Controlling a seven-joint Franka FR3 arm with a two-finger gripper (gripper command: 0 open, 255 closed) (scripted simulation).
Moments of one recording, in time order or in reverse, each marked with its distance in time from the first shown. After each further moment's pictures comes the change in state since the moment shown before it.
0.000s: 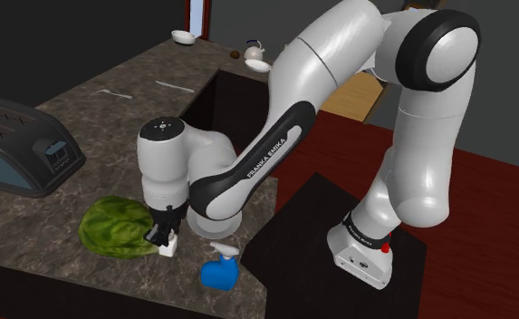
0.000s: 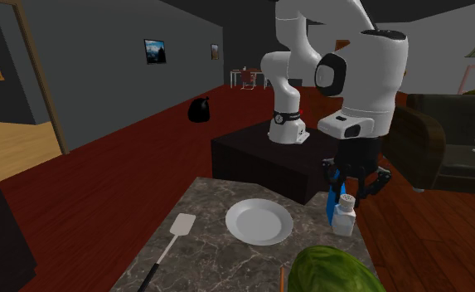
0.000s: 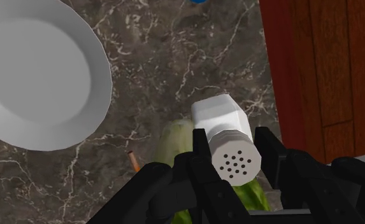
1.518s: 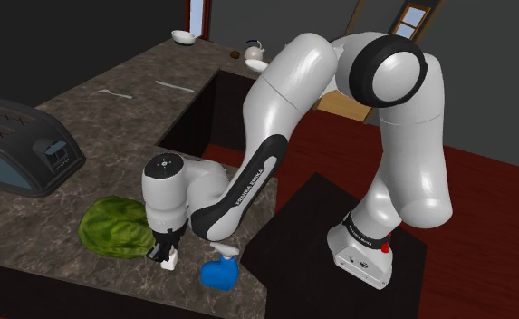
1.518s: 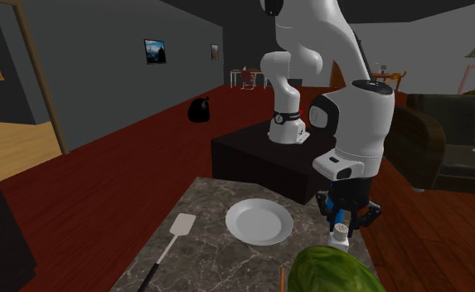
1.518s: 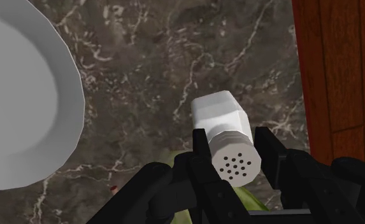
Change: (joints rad) arm 0.076 0.193 -0.098 0.040 -0.114 0.147 0.077
